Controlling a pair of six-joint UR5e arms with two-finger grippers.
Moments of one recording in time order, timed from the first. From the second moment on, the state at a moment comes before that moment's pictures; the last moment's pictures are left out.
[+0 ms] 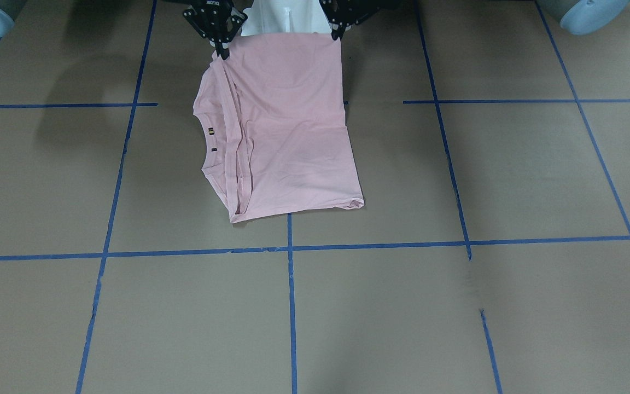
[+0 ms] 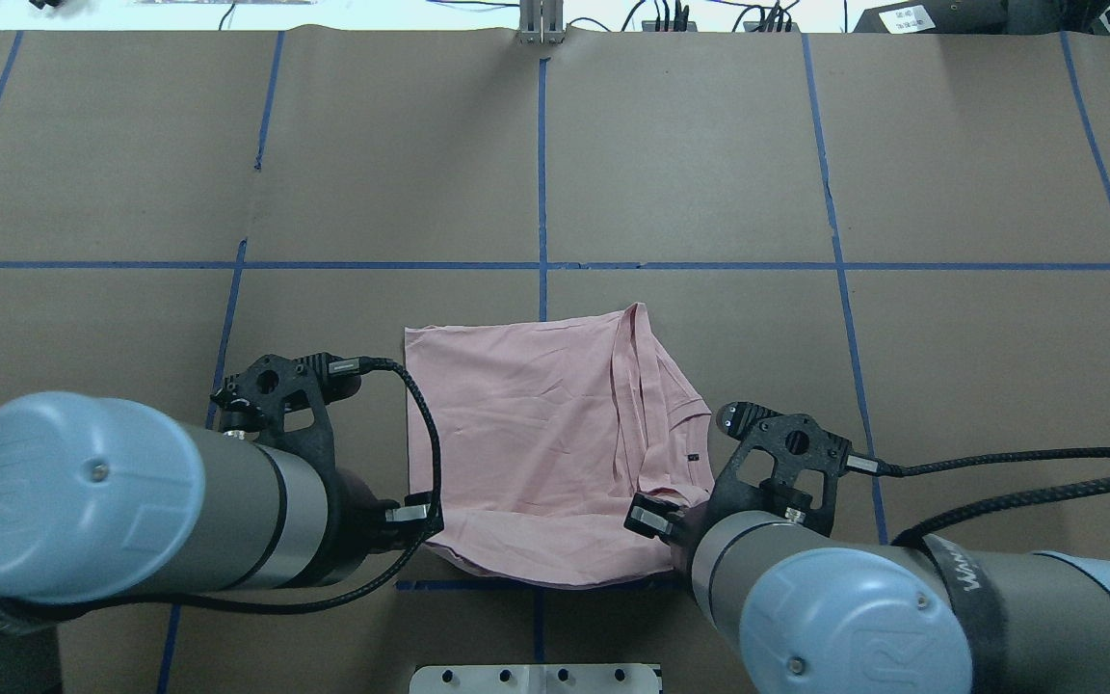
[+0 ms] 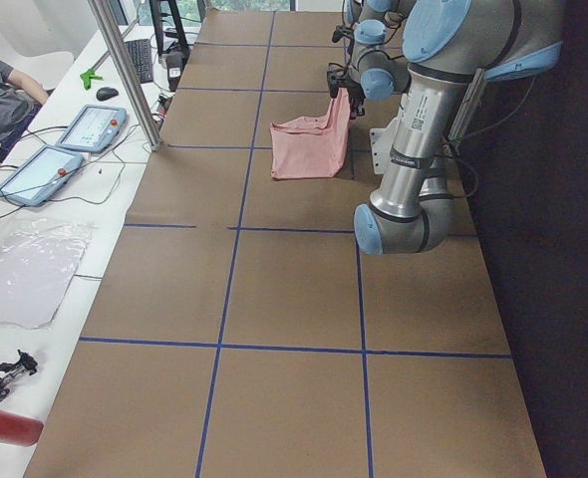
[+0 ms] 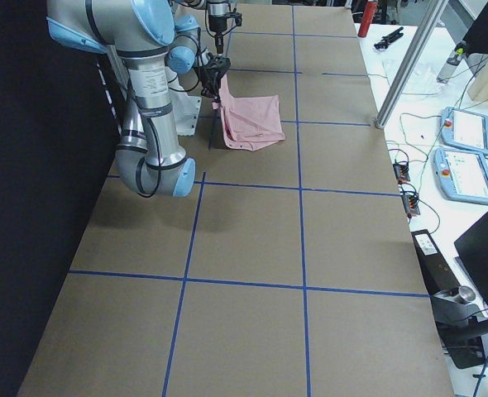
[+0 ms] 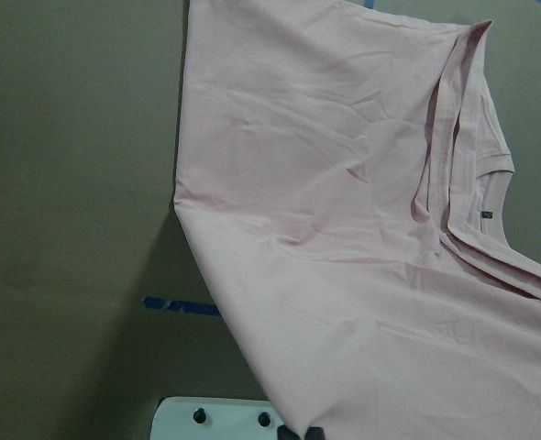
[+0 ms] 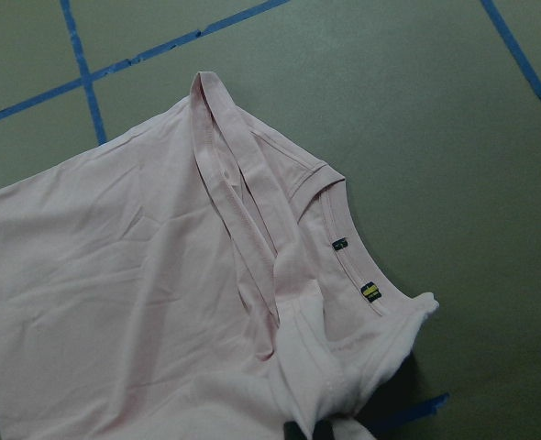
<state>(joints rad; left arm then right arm) -0.31 -2.07 -2.30 -1.33 -1.76 -1.58 0.14 -1.09 2.33 -2.01 1.38 1.85</state>
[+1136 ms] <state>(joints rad) -0.62 -2.17 -1.71 -1.74 -1.74 -1.26 0.48 -0.85 1.62 -1.55 1.47 1.61</state>
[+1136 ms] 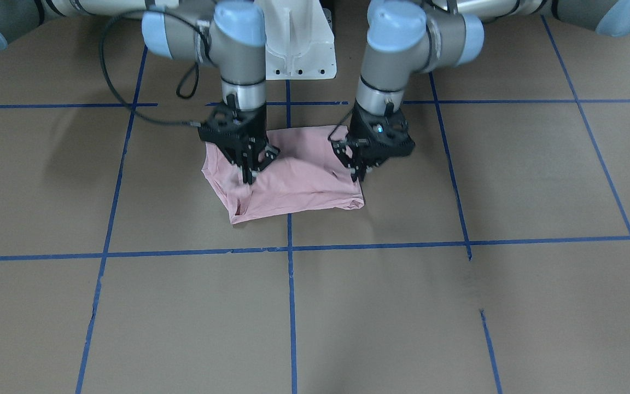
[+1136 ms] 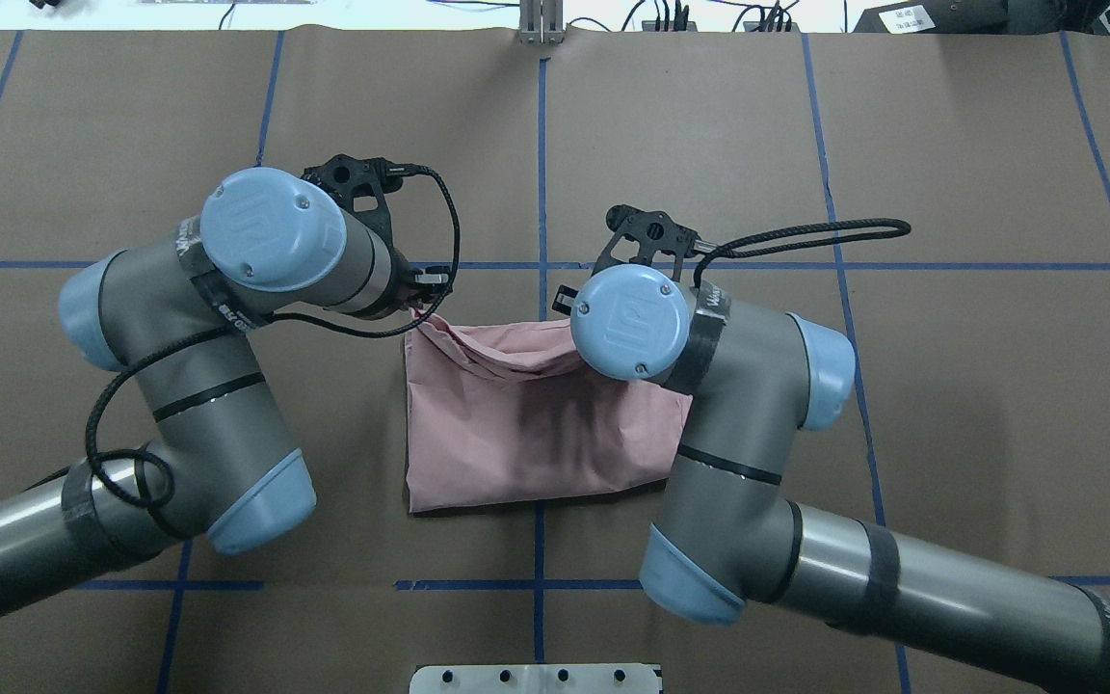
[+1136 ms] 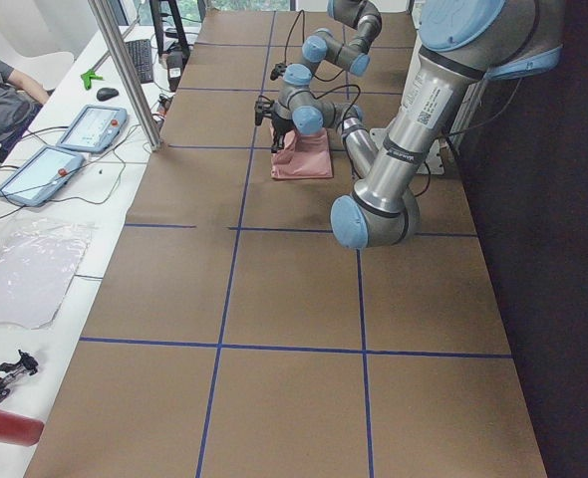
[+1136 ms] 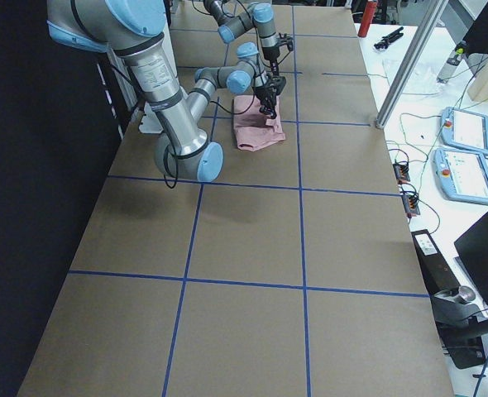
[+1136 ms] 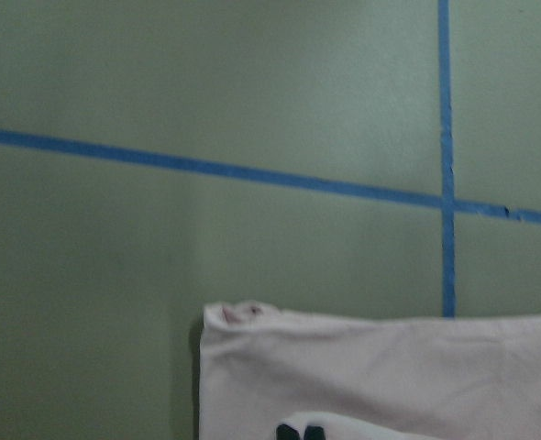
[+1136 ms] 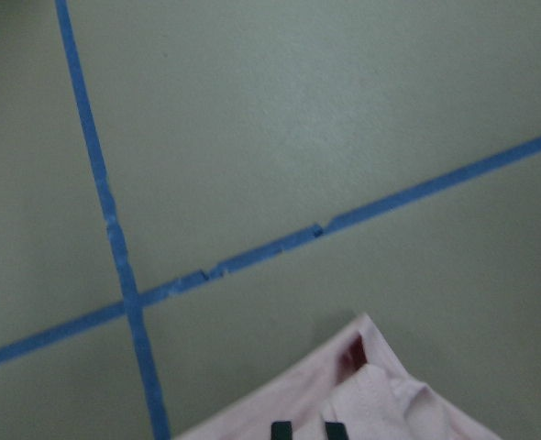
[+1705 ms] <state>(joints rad) -0.76 -2.17 -1.60 -1.85 -1.83 -1.00 0.68 -0.73 1.37 -1.45 1.70 1.35</state>
